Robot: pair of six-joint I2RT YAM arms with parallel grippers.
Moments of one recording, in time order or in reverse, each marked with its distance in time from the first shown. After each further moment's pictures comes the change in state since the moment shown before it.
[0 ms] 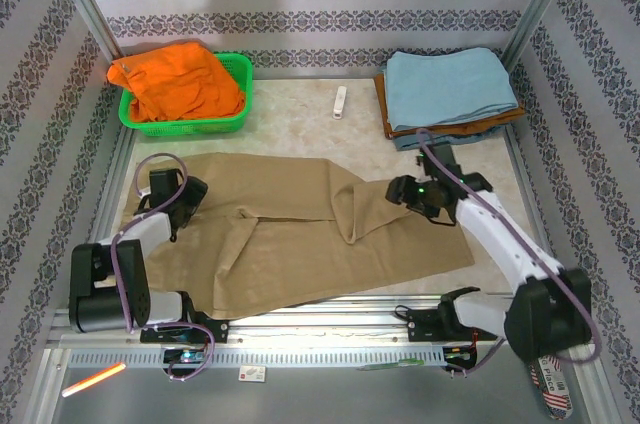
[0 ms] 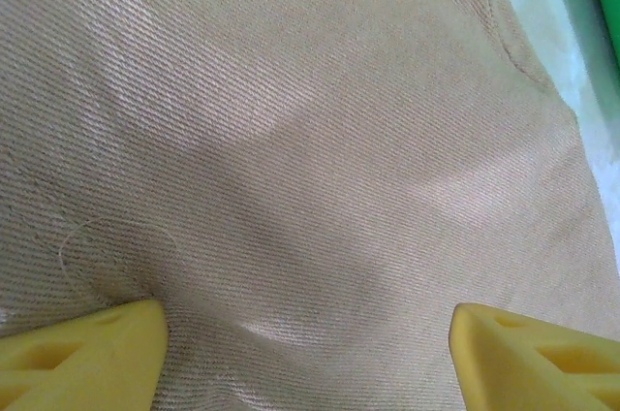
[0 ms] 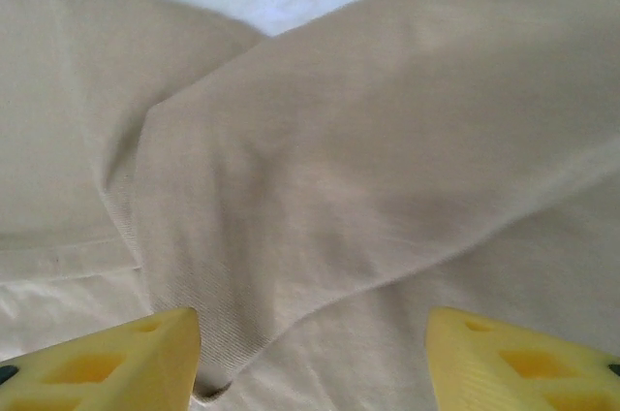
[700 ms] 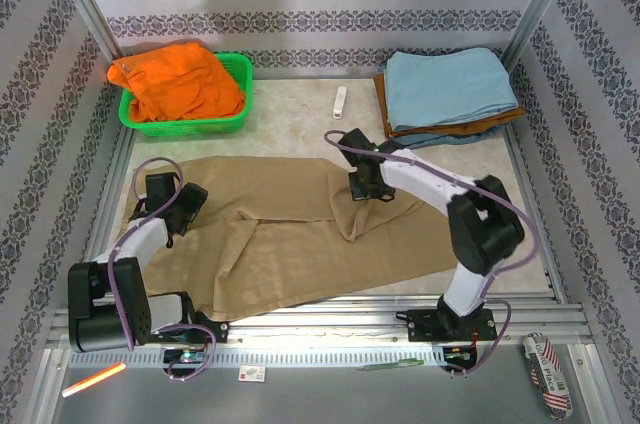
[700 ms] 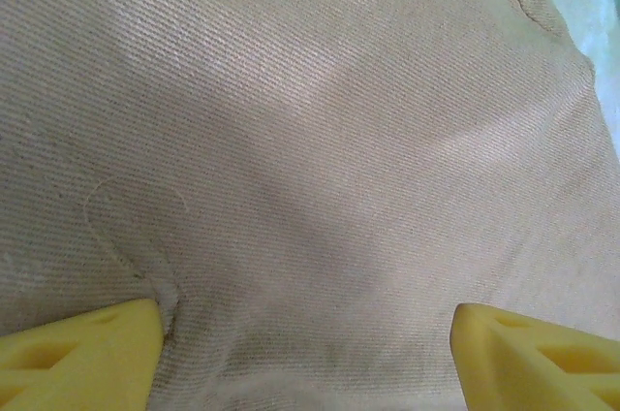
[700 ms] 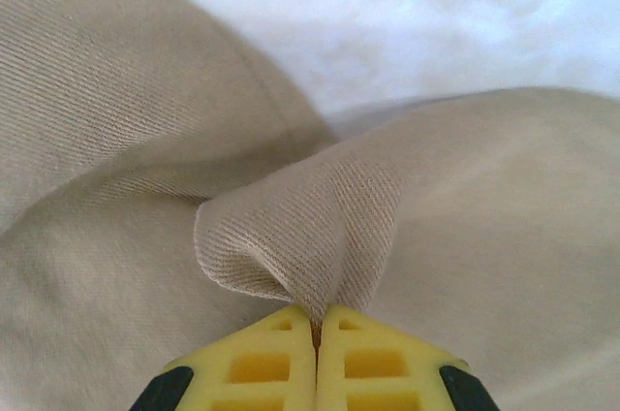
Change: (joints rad) left arm 0.005 -0.088 0.000 -0.138 0.047 0.023; right arm 0.229 0.373 0.283 -0.115 0.410 -0.095
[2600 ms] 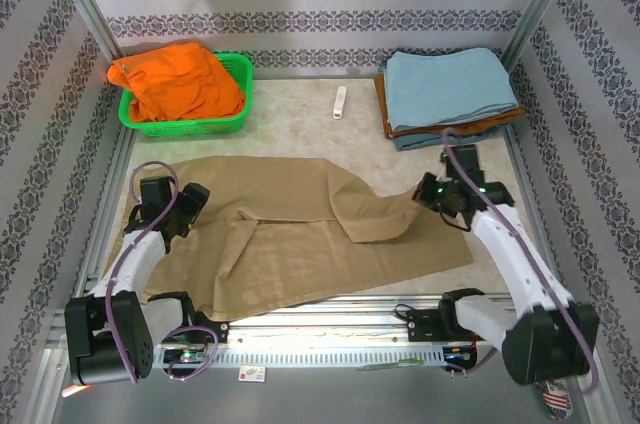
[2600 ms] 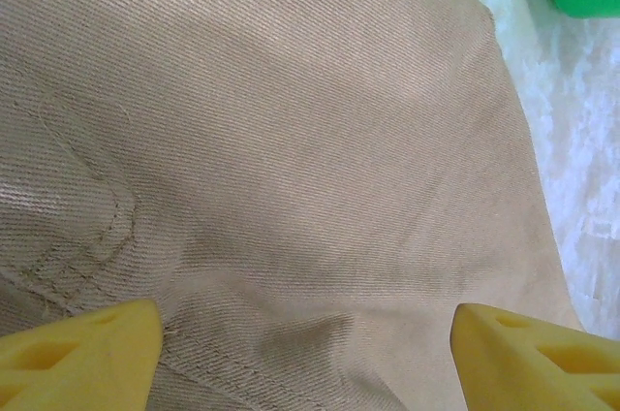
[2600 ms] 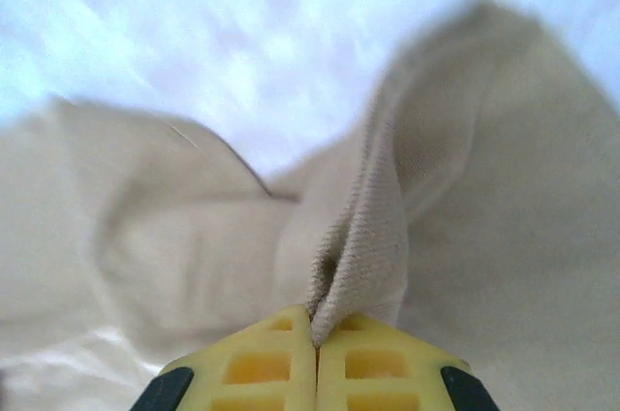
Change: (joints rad) left arm 0.000 -0.167 -0.018 -0.077 0.097 -0.003; right arm -0.492 -0.681 -0.357 0.080 -0.422 0.111
